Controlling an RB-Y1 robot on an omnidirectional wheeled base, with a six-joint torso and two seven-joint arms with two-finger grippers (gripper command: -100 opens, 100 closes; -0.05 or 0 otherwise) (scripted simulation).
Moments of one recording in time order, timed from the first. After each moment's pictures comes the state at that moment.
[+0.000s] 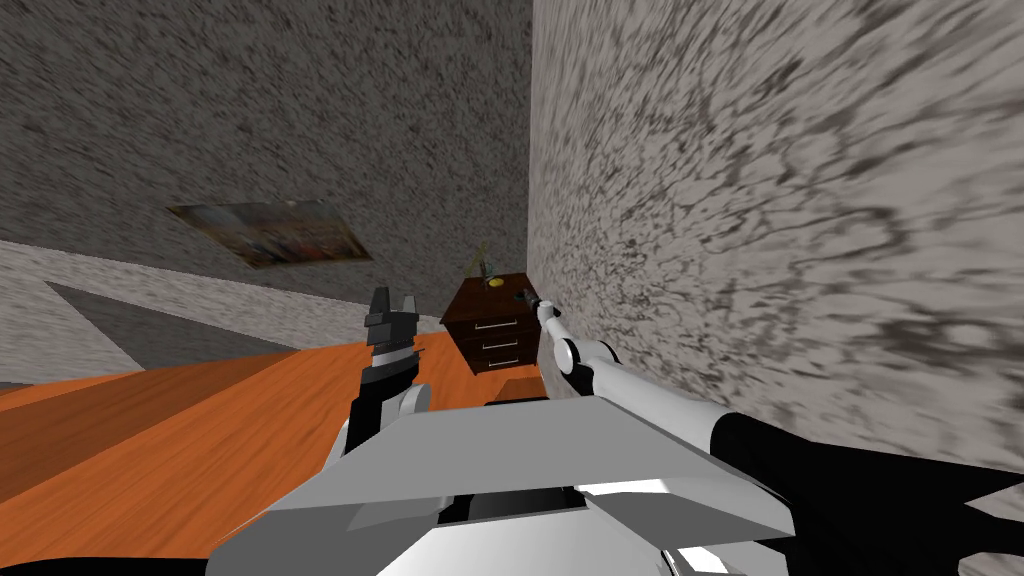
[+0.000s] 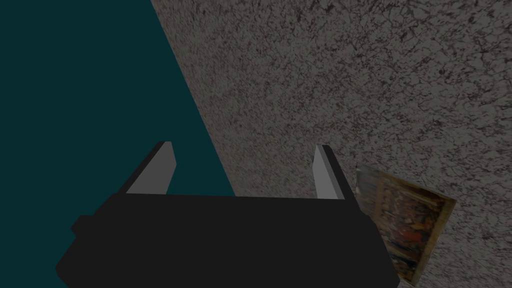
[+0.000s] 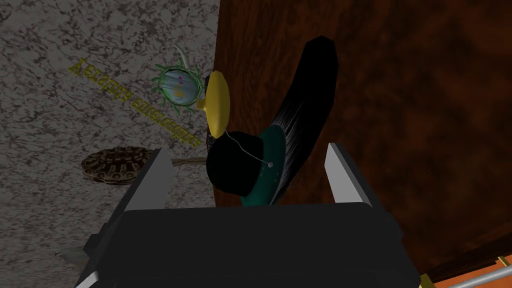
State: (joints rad) left arm 0.50 -0.02 0.06 -2.37 -0.03 -0.43 -0.05; right arm -0.82 0.00 -0.41 -0.55 -1.36 0.19 -1.34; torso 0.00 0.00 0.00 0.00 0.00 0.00
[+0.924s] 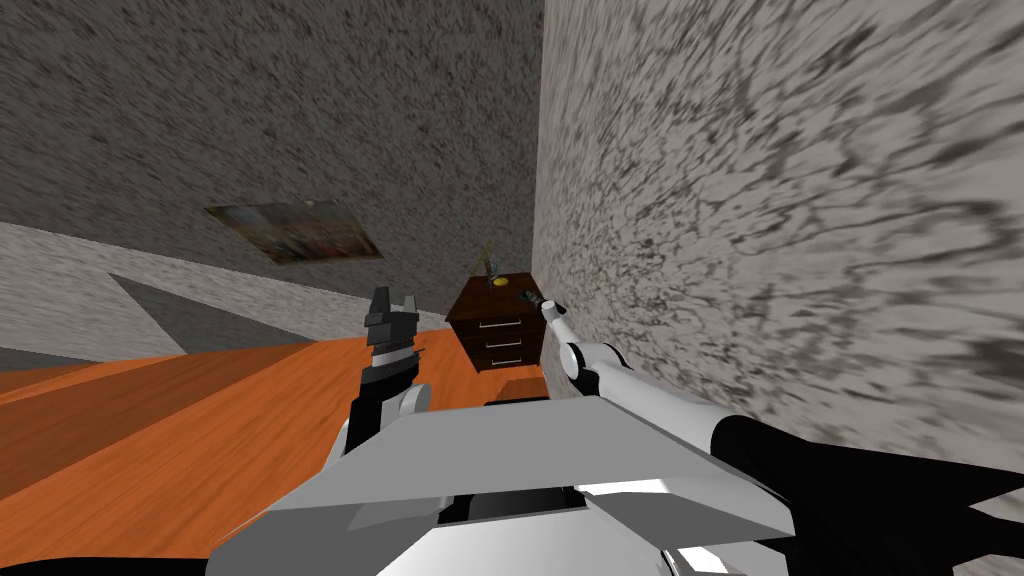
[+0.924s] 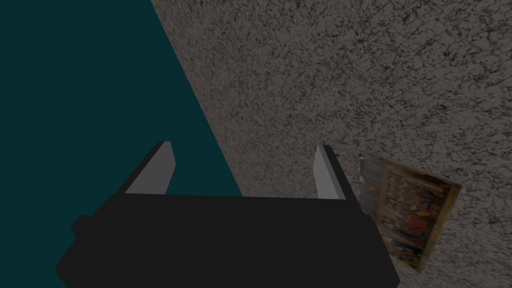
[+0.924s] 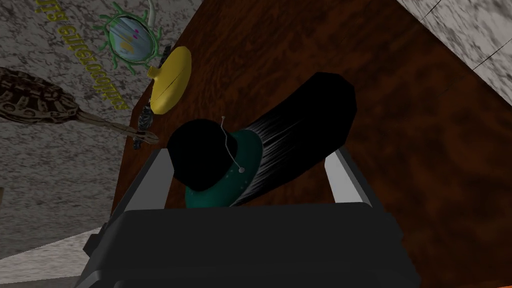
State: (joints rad) left arm 0.50 -0.02 0.06 -2.37 -0.03 -0.43 -0.05; right arm -0.77 -0.05 -0.34 -0.63 -1.11 0.18 -1.17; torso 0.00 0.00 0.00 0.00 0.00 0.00
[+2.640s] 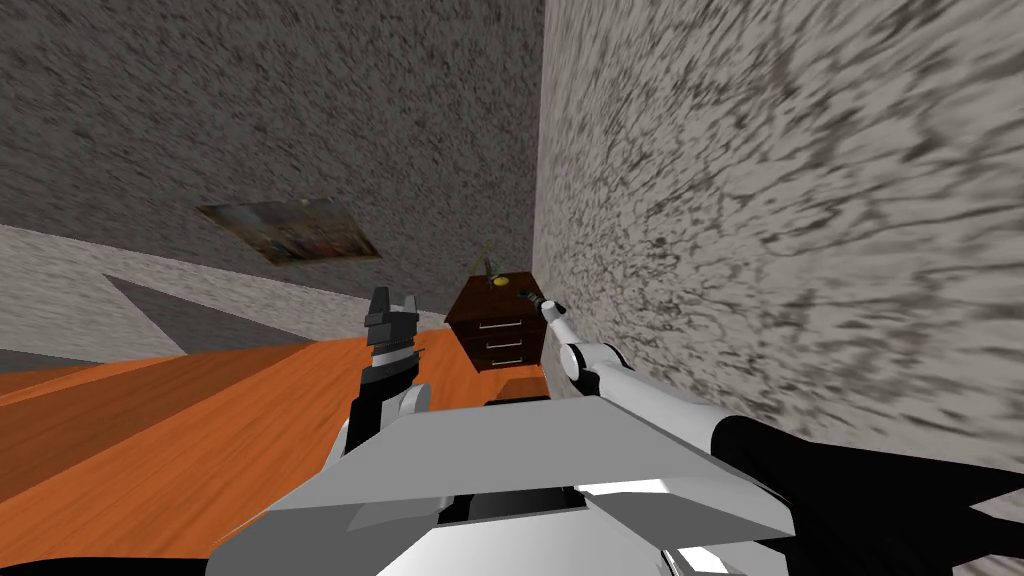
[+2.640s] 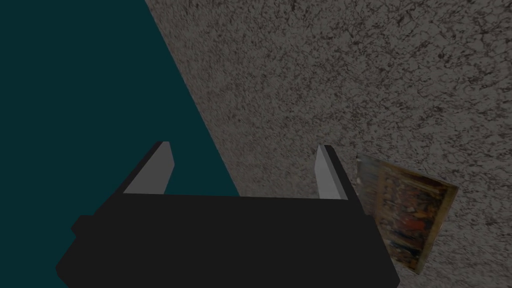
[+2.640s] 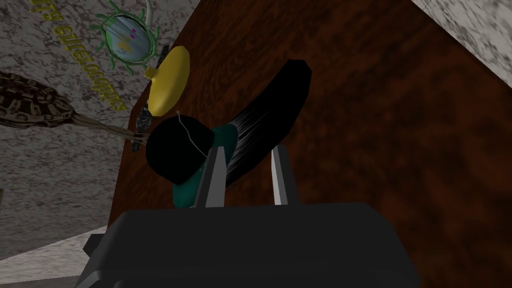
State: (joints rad) left arm 0.50 -0.02 0.06 -2.37 -0.03 -0.43 -0.05; right arm -0.76 -0.05 -0.32 -0.64 -1.11 0.18 -1.20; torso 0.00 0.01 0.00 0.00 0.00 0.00
